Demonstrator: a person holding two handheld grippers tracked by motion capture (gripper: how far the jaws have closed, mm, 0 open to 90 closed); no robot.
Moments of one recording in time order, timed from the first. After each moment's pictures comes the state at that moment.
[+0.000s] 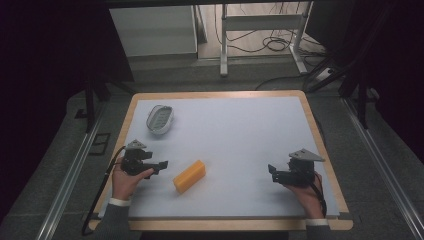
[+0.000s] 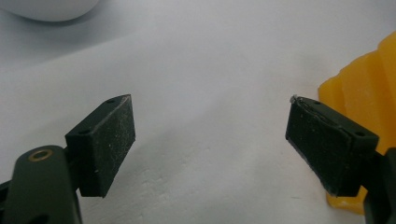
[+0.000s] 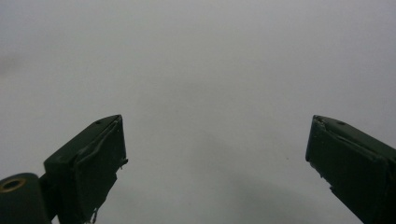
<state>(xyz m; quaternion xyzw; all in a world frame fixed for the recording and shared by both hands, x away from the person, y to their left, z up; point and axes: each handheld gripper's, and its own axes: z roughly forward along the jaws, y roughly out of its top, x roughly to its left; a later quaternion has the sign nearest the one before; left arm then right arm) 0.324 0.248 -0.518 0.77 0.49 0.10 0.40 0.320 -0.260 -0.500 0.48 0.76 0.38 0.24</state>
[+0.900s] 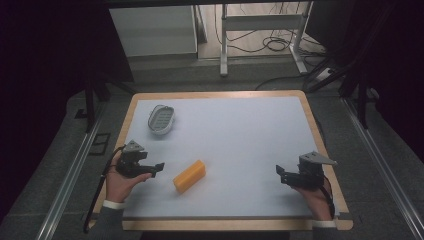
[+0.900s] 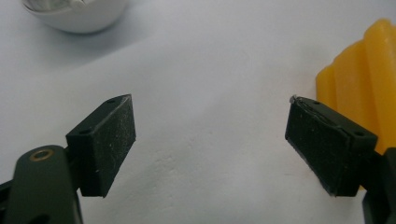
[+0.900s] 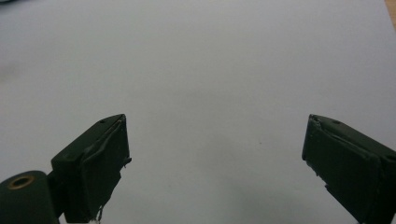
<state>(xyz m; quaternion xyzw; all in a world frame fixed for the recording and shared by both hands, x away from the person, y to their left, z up) 0.306 0.249 -0.494 0.78 0.48 0.14 0.37 0.311 -0.281 -0.497 0.49 0.74 0.39 0.24</state>
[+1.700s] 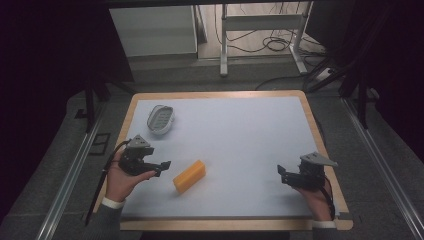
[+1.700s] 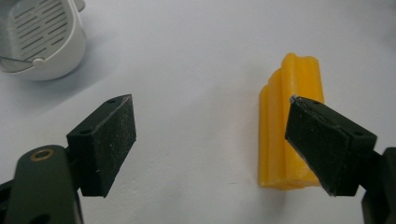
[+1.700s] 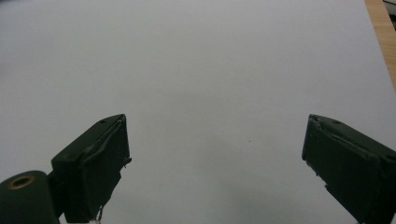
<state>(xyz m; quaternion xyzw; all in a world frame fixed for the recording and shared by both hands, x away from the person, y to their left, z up) 0.298 0.220 -0.451 0.81 0.43 0.13 0.37 0.309 -0.282 -0.497 0.50 0.73 0.38 0.26</state>
